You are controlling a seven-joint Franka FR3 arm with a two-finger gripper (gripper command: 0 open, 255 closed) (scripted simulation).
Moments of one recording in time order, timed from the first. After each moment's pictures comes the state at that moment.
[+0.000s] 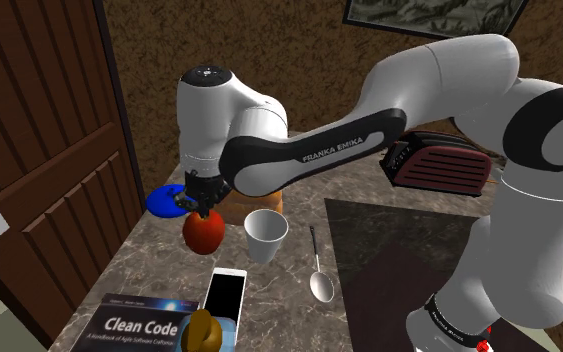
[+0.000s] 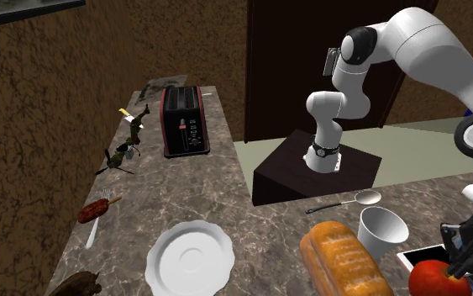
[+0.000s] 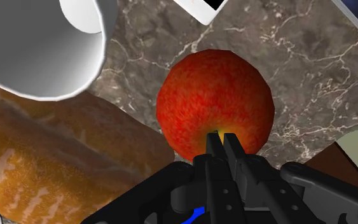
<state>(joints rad) 0.43 0.29 0.34 -1.72 -0.34 2.10 1.01</state>
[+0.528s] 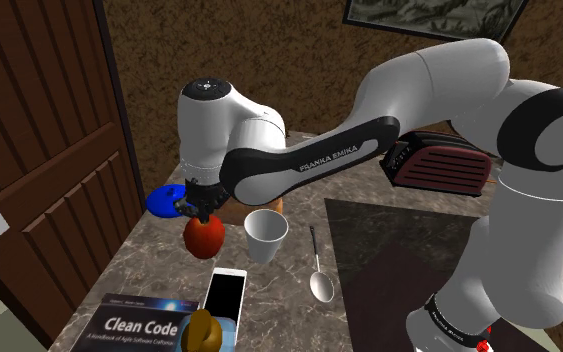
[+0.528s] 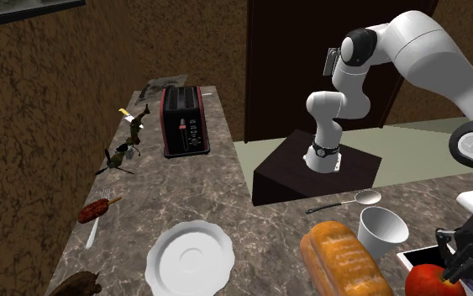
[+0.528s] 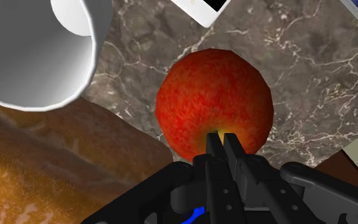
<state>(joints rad) 0.43 0.31 0.33 -1.75 -0.35 2.14 1.02</state>
